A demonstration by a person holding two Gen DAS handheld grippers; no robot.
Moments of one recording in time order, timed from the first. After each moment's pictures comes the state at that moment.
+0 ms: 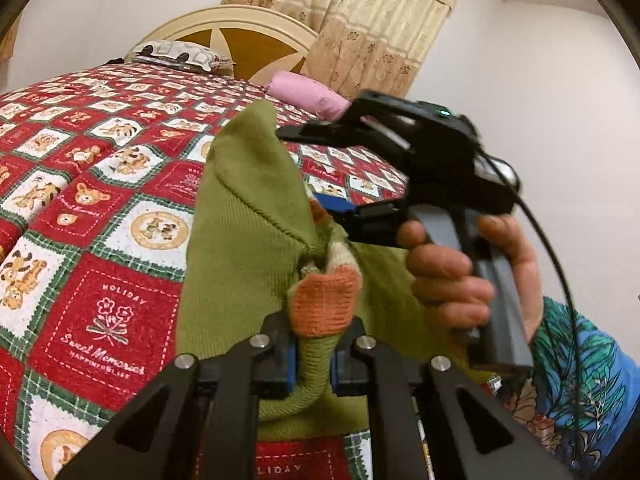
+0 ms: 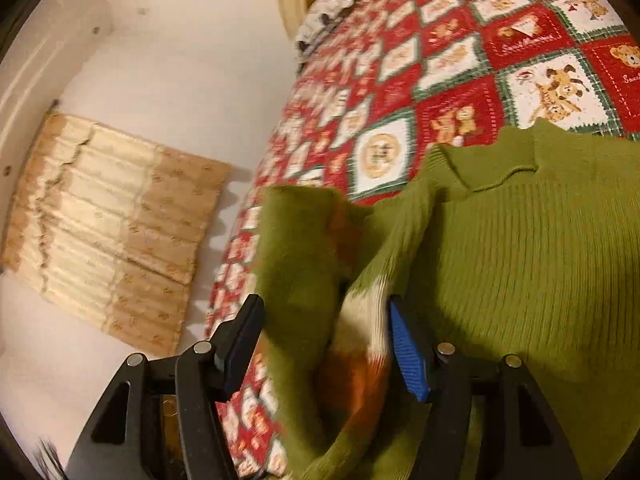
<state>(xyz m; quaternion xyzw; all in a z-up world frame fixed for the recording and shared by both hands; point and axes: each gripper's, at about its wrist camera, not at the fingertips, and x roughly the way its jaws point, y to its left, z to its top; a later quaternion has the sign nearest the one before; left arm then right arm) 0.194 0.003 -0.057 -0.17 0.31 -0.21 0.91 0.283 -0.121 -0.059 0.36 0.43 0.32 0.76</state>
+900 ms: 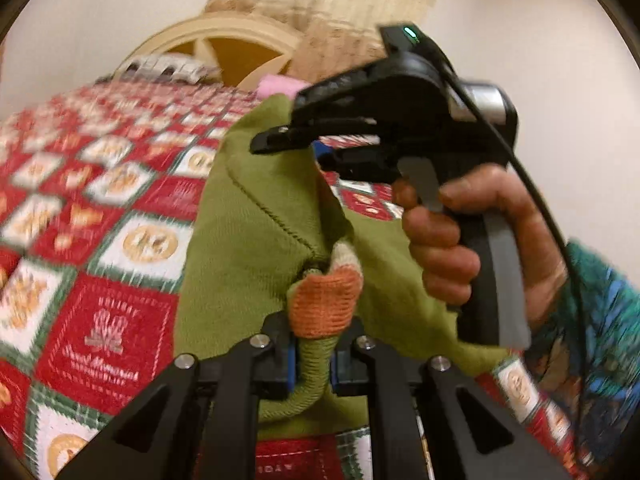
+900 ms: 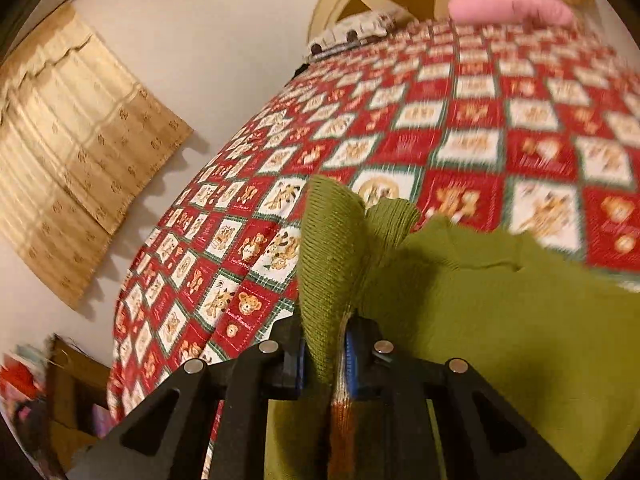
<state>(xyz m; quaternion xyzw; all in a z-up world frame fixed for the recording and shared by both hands) 0.185 -0.015 -0.046 -0.10 0.30 -0.22 0.92 0.274 -0.083 -0.001 0.14 0.42 0.25 0.86</state>
